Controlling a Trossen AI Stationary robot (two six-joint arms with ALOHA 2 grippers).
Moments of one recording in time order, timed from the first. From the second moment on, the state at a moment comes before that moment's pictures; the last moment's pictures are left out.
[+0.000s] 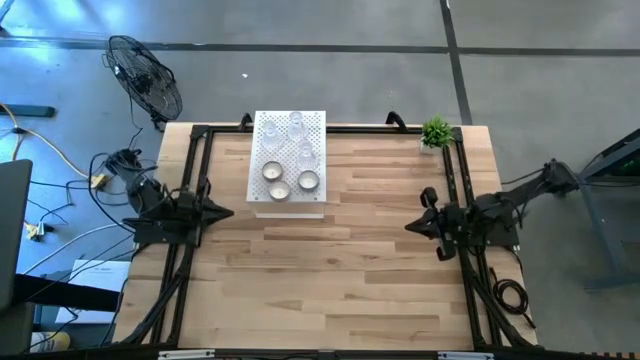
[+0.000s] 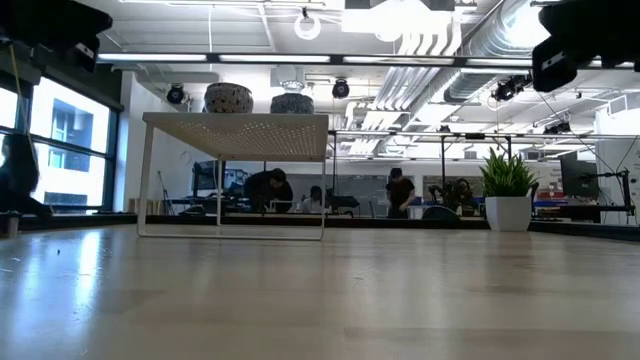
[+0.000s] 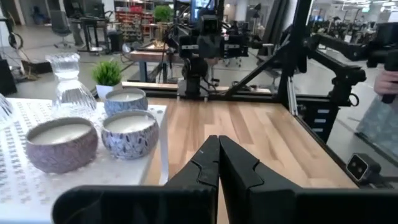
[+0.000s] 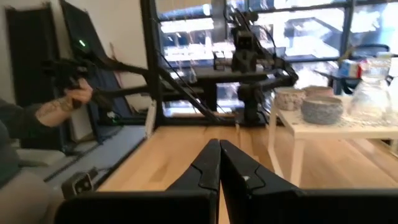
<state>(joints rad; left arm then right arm) -0.75 0.01 0.32 -0.34 -0.75 -0.10 0.45 0.27 0.11 0.25 0.28 0.05</state>
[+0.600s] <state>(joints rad) -0.75 0.01 0.10 -0.16 -0.69 -0.11 0.16 0.27 0.01 0.37 0.05 0.05</state>
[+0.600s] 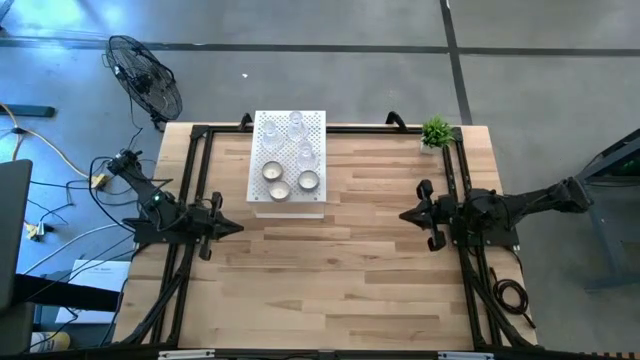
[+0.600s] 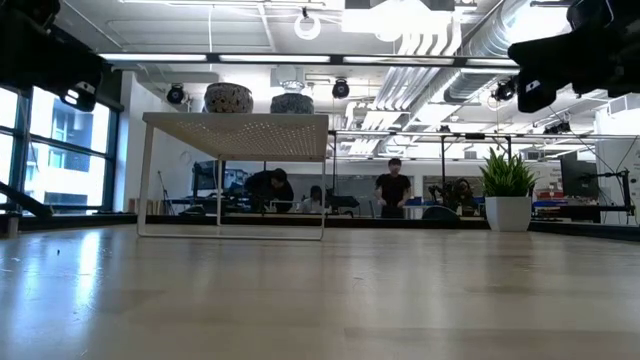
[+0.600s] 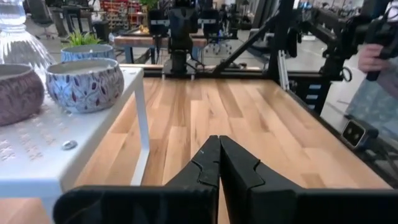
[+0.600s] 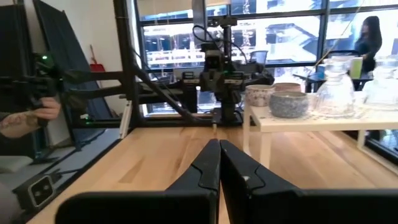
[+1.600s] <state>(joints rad) -0.75 0.01 0.01 0.08 -0.54 0.12 -0.08 0.27 0.01 0.33 0.08 0.02</state>
